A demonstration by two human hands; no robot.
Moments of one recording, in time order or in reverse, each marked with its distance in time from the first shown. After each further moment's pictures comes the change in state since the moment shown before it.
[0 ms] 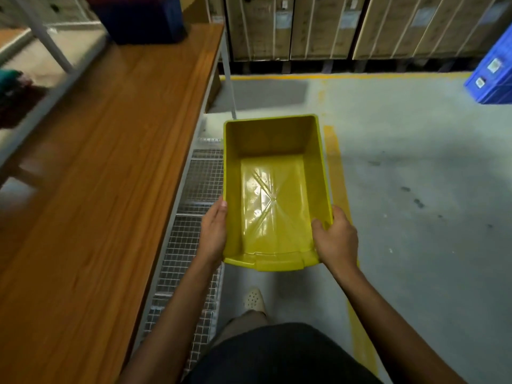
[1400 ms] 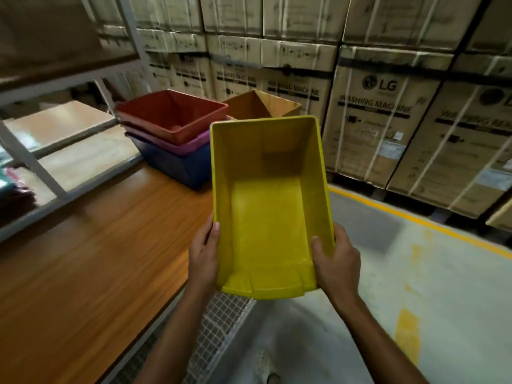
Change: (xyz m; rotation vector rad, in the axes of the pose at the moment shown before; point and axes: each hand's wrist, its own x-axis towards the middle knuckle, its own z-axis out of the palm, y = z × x) left_hand 0.651 0.274 0.148 -0.206 0.659 0.293; right_hand 0.754 -0.317 0.180 0.228 -0.255 -0.559
